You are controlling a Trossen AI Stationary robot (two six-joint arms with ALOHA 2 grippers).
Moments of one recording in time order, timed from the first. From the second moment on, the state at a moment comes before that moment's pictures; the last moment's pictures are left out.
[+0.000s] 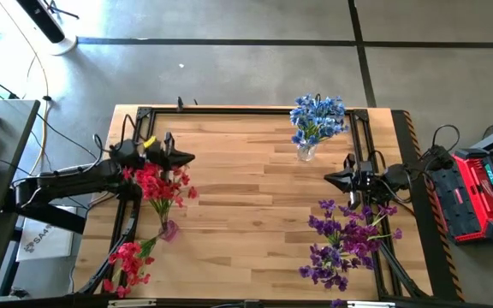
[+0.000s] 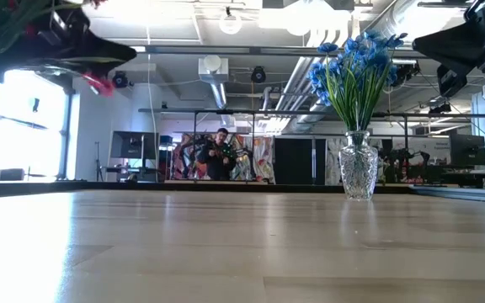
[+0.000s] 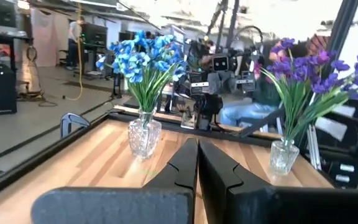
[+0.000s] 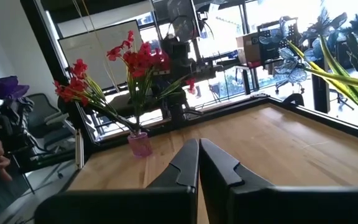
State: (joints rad) left arm 0.36 0.44 0.13 0.39 0.25 -0.15; right arm 0.46 0.02 0.09 0.01 0.57 0.20
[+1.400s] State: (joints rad) left arm 0.21 0.01 0.01 0.04 0.12 -0.12; right arm 0.46 0.00 0.06 -0.06 0.60 0.26
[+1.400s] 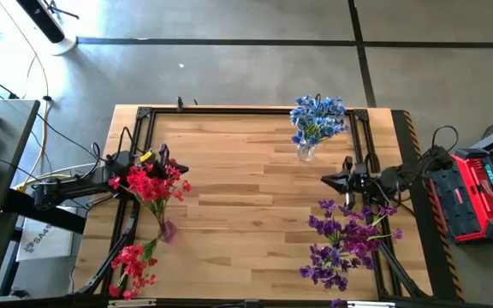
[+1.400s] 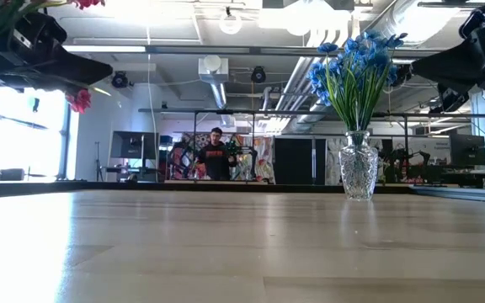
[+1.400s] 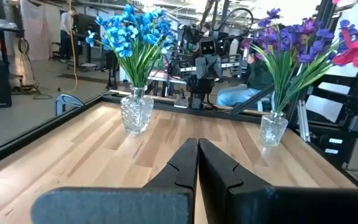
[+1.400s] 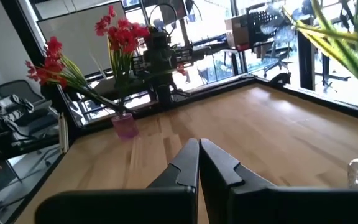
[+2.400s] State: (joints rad) left arm -0.02 0.00 0.01 0.01 -0.04 -0.14; right arm 0.46 0.00 0.06 -0.04 0.56 0.23
